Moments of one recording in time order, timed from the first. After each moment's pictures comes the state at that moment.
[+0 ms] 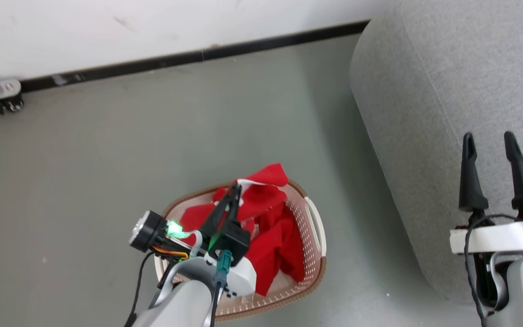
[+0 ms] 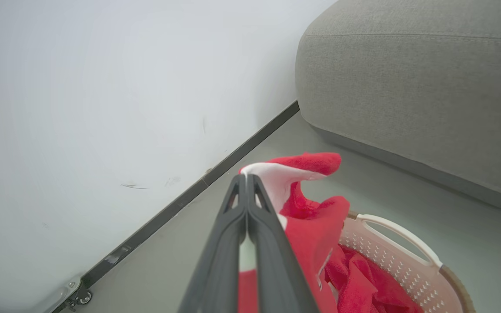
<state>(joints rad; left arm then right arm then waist) -0.46 0.06 -0.57 0.62 0.15 0.25 -0.25 -0.23 -0.04 -0.18 0.23 0.08 0.12 -0.25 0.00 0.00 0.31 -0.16</state>
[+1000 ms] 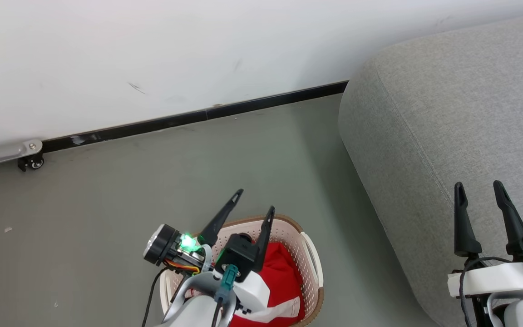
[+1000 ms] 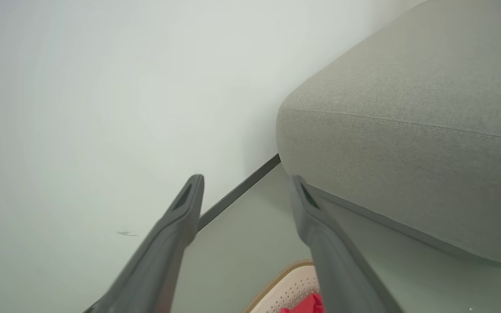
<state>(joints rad) -0.39 0.05 -0.61 0.52 0.07 0.21 -0.25 -0.08 -0.04 -0.18 0.24 0.05 0.12 -0.25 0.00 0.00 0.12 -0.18</state>
